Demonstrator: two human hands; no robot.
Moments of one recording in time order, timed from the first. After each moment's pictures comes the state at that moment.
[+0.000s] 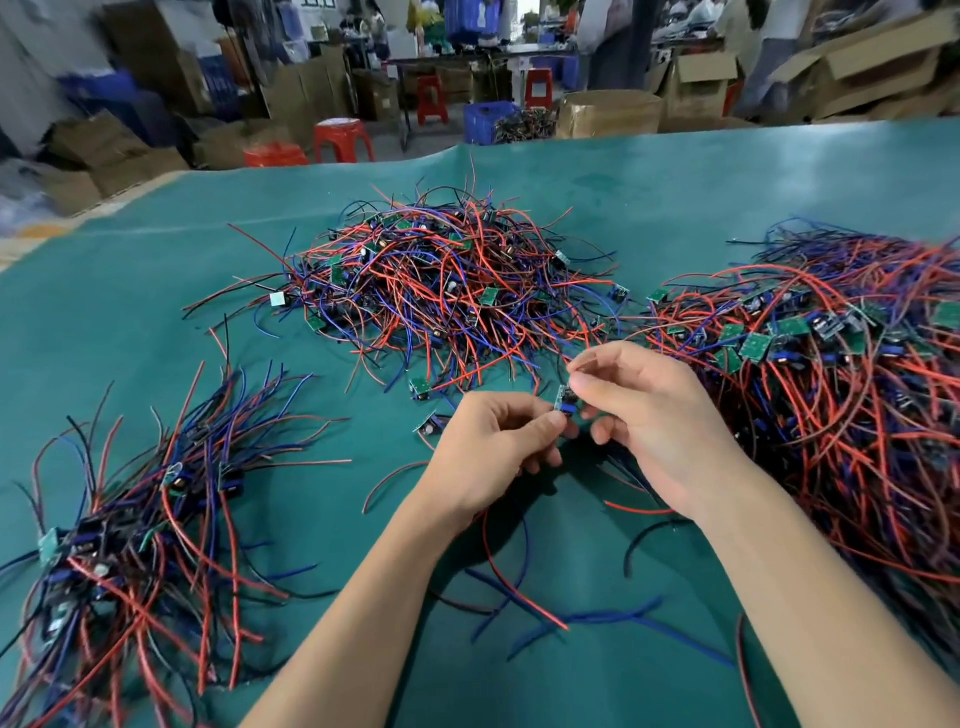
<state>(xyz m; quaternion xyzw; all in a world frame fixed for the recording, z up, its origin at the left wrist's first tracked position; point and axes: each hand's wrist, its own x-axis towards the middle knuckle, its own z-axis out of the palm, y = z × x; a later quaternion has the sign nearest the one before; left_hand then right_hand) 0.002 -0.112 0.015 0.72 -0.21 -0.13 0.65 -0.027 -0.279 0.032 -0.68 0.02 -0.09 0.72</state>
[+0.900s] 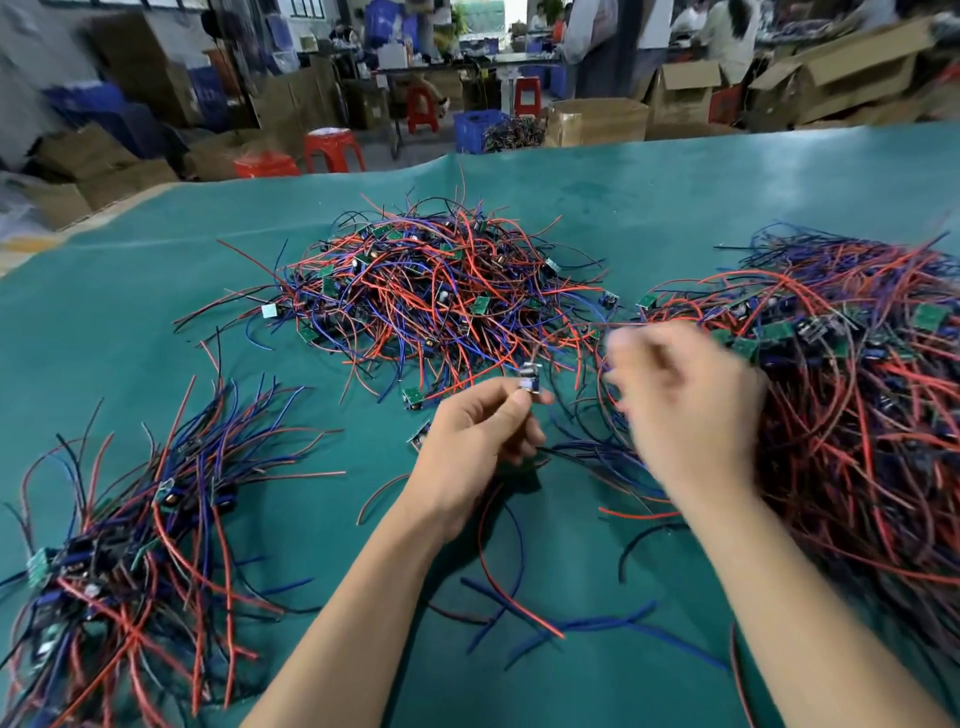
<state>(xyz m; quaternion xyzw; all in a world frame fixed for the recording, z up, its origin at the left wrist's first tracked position) 0.004 -0.112 0.016 0.65 -0.18 -0.12 0.73 -0.035 -0.284 0.041 -0.80 0.09 -0.41 0.42</state>
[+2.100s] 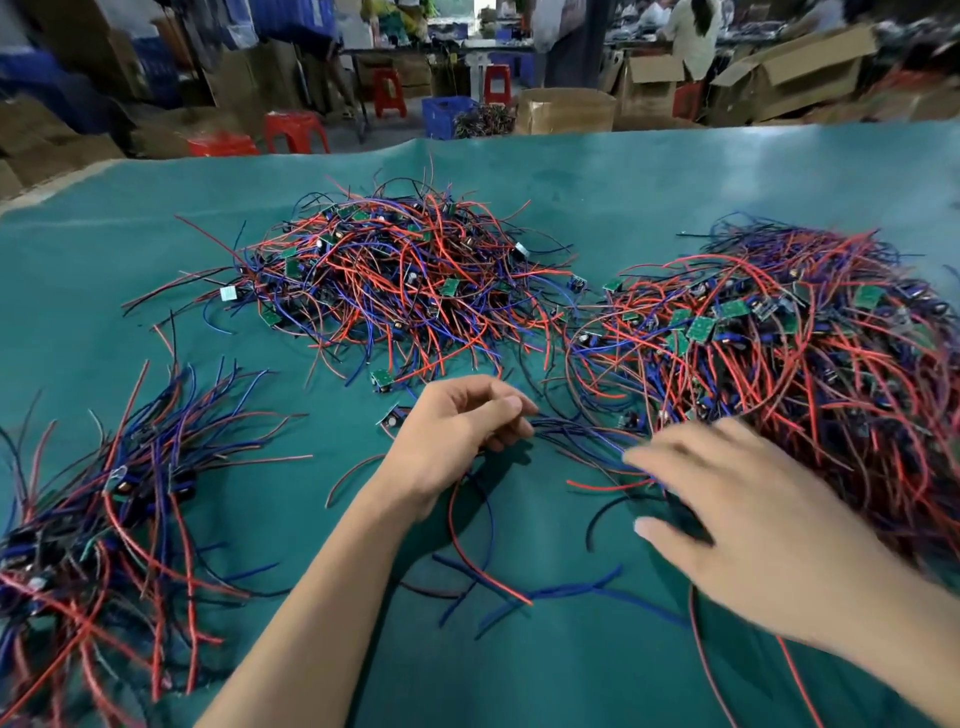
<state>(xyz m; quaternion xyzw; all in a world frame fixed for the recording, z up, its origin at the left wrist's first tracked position) 0.000 -0.112 0.021 0.69 -0.19 -0.16 0.68 -0.145 -0.325 0.044 -0.99 -0.09 -0.14 0.01</state>
